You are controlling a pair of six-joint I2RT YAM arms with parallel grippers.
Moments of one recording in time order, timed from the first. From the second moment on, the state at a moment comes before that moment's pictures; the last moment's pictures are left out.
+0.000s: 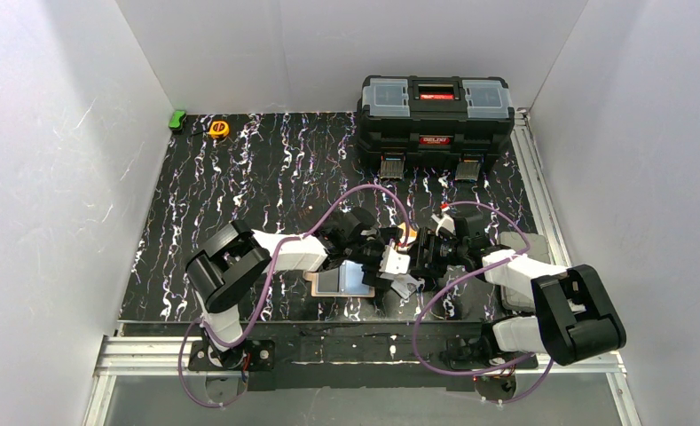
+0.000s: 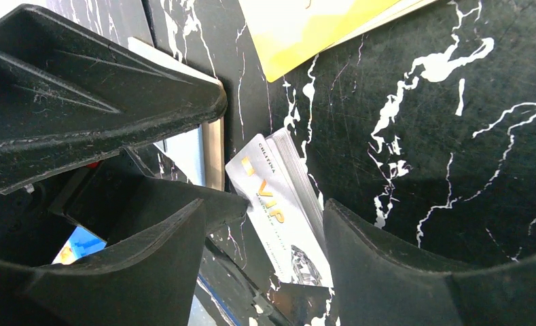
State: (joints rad) left arm -0.93 1.78 0.90 0.21 0.57 0.84; right arm 0.31 1.30 0.40 0.03 -0.67 0.60
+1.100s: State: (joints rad) left arm -0.84 1.74 0.97 0.10 0.57 0.88; right arm 0.31 1.34 0.40 0.06 -0.71 0.61
